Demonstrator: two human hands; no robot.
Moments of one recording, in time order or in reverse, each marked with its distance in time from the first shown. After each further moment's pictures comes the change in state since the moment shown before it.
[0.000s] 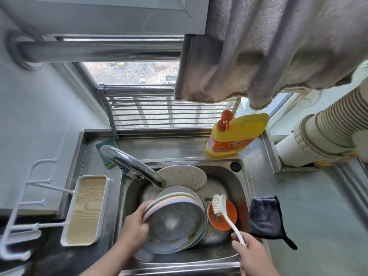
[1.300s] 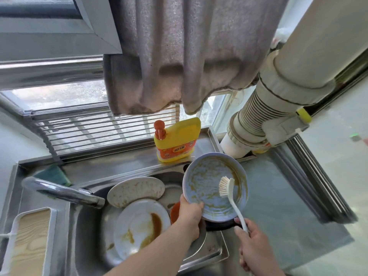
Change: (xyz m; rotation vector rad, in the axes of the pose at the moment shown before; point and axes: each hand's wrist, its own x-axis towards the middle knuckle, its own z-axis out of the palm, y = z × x) left_hand 0.011 0.211 0.221 -0.872 -0.283 -0.587; right_hand -0.040 -0.025 -0.109 0.196 0.232 -0.064
